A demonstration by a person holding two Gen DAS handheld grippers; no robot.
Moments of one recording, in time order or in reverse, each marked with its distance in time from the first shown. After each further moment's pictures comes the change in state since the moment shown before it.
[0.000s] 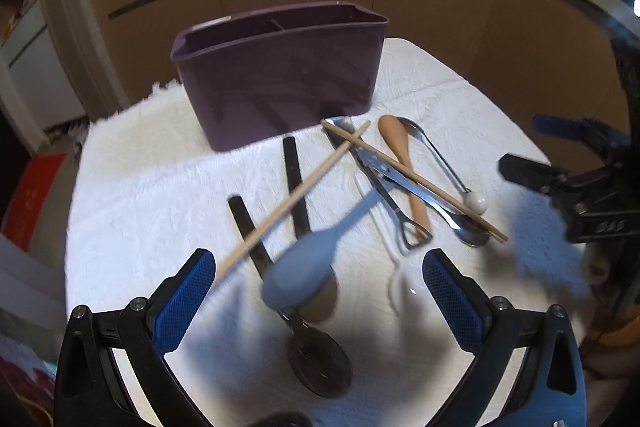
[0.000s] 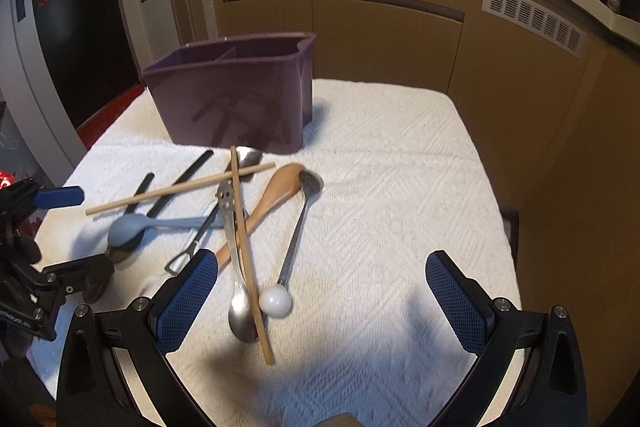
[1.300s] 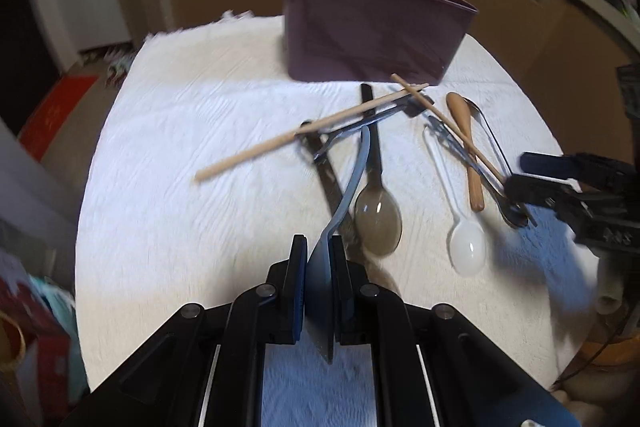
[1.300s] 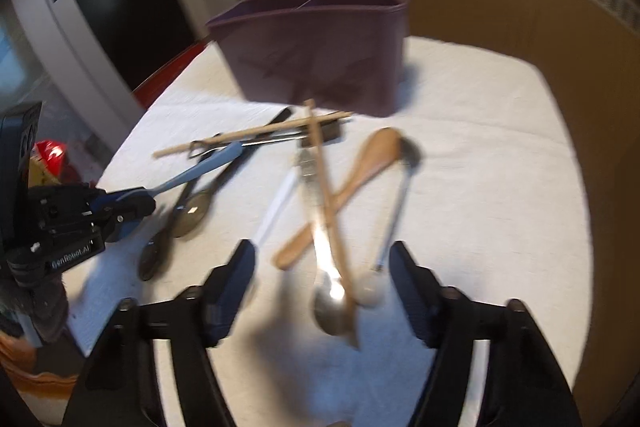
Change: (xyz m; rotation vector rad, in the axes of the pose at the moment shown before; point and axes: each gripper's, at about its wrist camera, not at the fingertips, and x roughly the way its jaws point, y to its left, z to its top) left arm -0.011 0.040 -0.044 -0.297 0.112 0.041; right arm 0.035 0.041 0.011 -0.059 0.211 0.280
